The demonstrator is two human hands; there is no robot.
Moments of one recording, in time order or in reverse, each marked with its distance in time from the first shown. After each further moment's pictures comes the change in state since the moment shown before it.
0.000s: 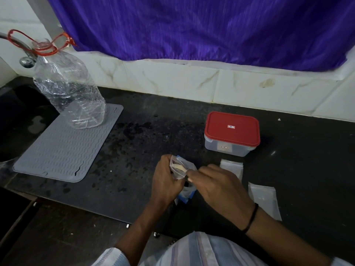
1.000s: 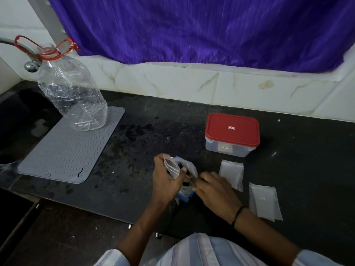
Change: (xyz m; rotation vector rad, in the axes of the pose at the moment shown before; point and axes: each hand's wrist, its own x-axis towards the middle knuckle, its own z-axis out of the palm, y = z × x) left_hand -0.003 0.008 -0.008 -0.028 0.071 -0.090; right_hand -0.037 0.025 0.066 -0.006 -0.295 0.252
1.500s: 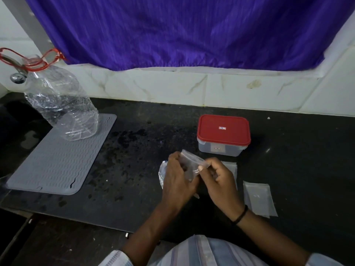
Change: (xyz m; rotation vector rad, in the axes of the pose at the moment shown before) left_hand -0.004 0.038 0.028 0.120 -0.169 0.110; right_hand 0.003 -0.017 -0.049 0.914 0.410 0.359
